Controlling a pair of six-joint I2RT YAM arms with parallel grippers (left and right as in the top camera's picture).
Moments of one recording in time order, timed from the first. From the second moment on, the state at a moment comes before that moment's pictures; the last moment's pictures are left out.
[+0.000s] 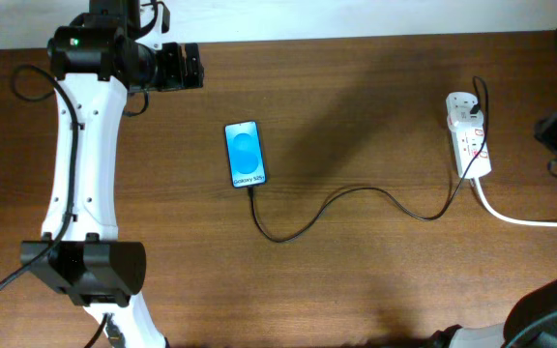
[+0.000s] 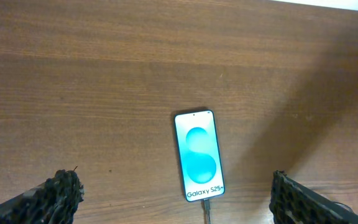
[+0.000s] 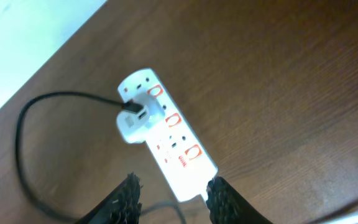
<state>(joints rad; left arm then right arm) -0.07 2.00 2.26 -1.28 0.16 -0.13 -0.61 1.64 1.44 -0.72 -0.28 0.21</state>
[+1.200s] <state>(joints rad) -0.07 2.00 2.26 -1.28 0.16 -0.13 -0.48 2.11 1.45 -0.42 -0.22 0.26</state>
